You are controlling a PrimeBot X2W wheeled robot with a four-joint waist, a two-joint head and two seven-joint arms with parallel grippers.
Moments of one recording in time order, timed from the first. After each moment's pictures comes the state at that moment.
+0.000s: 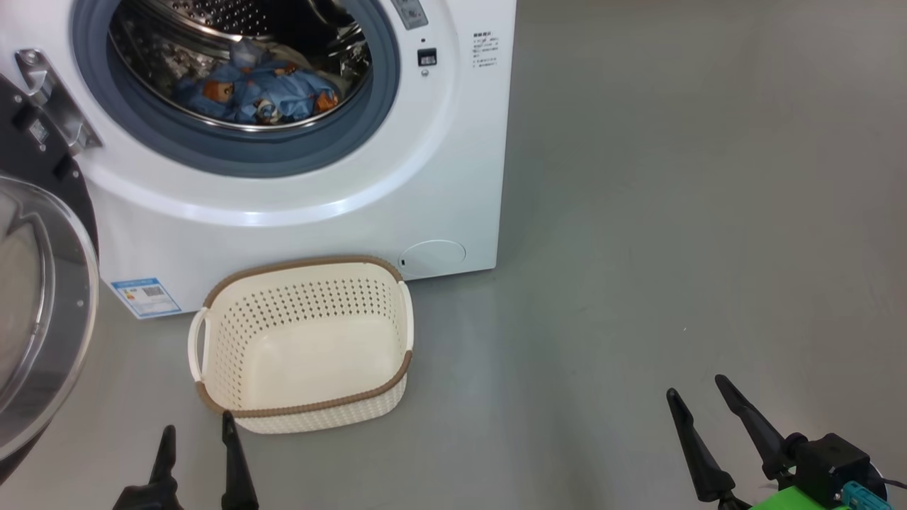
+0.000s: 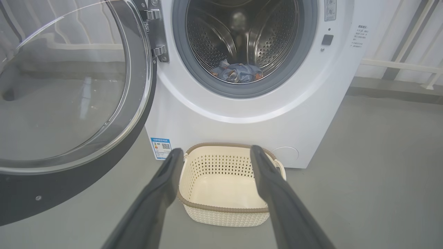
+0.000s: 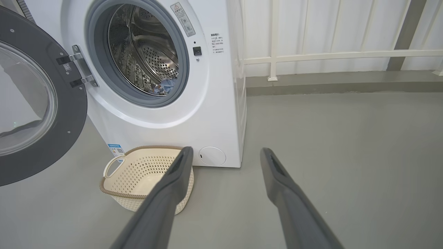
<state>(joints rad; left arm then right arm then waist) 0.06 0.04 -0.08 0.16 -0.24 0.23 -0.26 0.06 -0.21 0.12 0.10 0.31 0.13 -0.26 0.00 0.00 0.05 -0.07</state>
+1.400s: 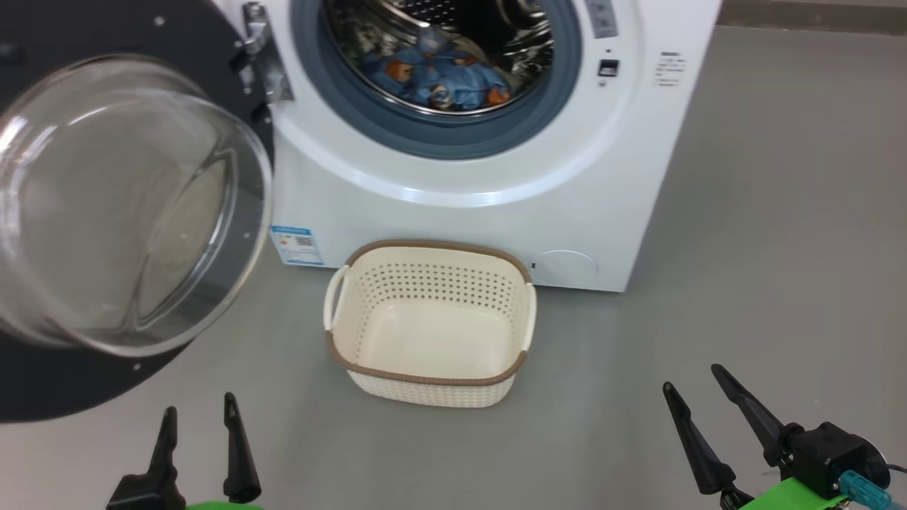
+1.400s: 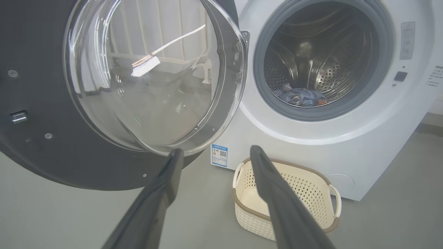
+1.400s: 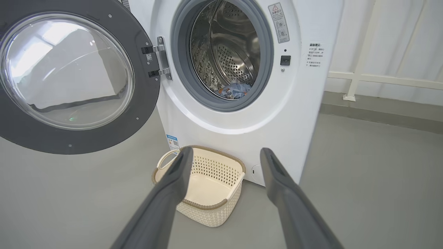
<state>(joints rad) 0.04 0.04 -0.09 0.11 -0.24 0.24 -0.26 0.03 -0.27 0.16 0.09 0.30 0.13 -0.26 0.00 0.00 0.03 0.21</state>
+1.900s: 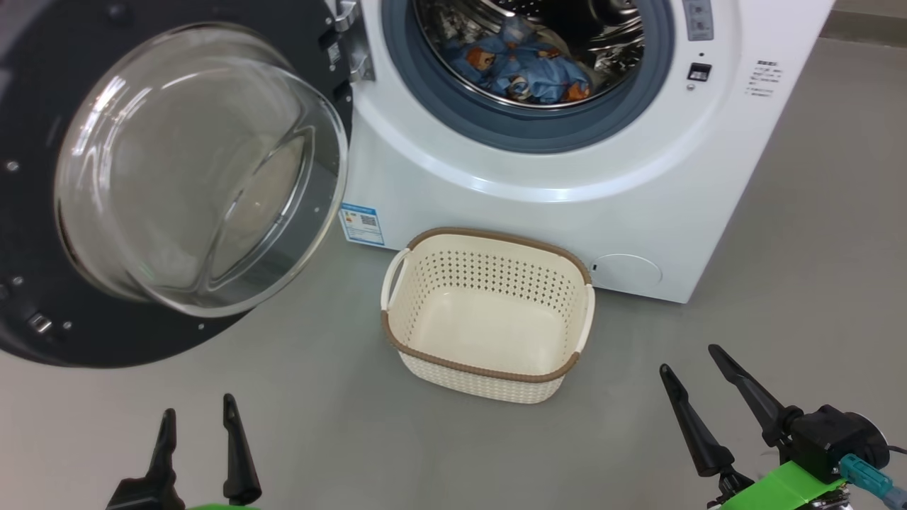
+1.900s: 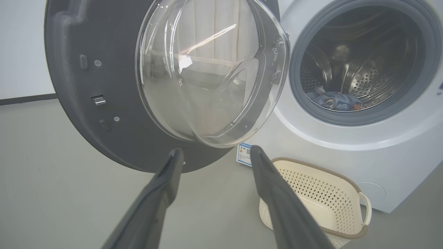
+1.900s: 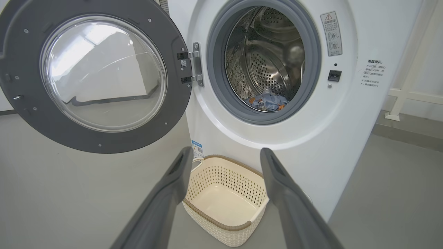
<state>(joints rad) 0.06 0.04 -0.09 0.09 -0.25 0.25 -0.26 -0.01 -0.29 0.18 0.08 0.30 0.13 -0.26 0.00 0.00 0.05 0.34</state>
